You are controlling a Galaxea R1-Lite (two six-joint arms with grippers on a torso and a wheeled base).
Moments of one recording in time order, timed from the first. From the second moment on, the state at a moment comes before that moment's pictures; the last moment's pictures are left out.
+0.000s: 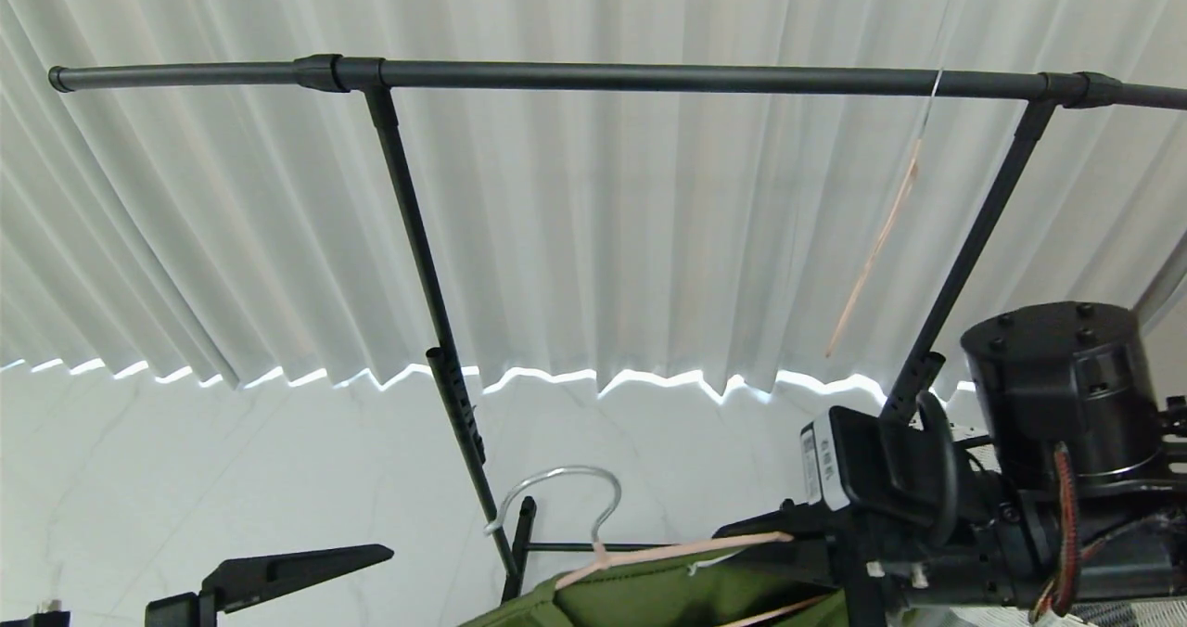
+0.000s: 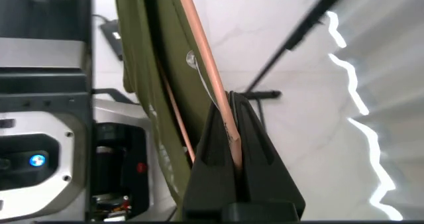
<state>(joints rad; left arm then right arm) -0.79 0.90 -0.28 -0.29 -0.19 0.51 0.89 1.49 -0.76 -0.20 0.39 -0.46</state>
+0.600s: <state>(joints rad) -0.54 0.93 -0.13 -0.29 -0.19 0.51 0.76 1.35 -0.76 -0.18 0.39 -0.46</state>
